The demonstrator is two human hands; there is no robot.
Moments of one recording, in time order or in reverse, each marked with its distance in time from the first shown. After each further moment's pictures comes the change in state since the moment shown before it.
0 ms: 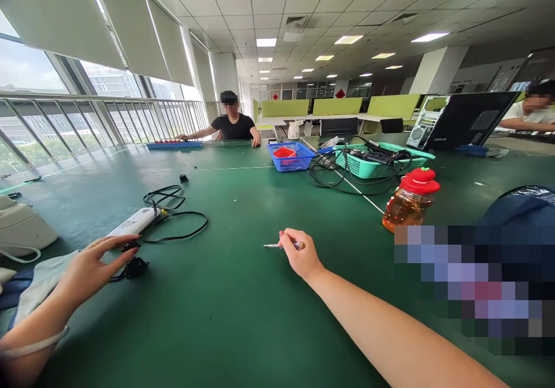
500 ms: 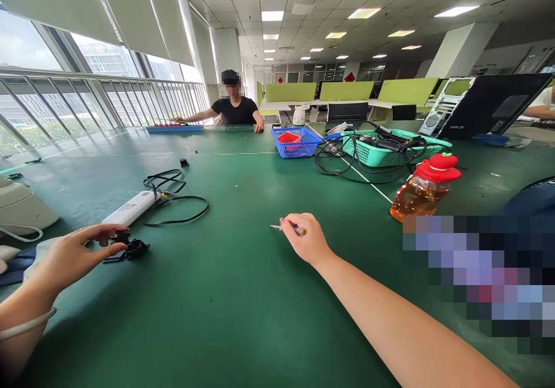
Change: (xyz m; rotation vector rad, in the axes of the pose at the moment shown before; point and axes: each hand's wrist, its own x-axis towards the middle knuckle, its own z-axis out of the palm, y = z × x) left_hand -0.005 -0.011 -0.015 0.046 -0.103 -0.072; right_hand 0.001 -0.004 -0.012 -0.257 -0.046 -0.100
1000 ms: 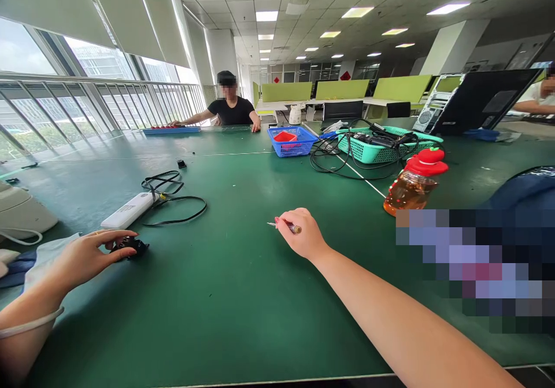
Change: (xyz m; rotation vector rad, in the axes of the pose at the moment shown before) left_hand 0.008 -0.008 0.011 0.120 -0.190 0.076; right_hand -0.001 0.004 -0.001 -0.055 0.053 -0.201
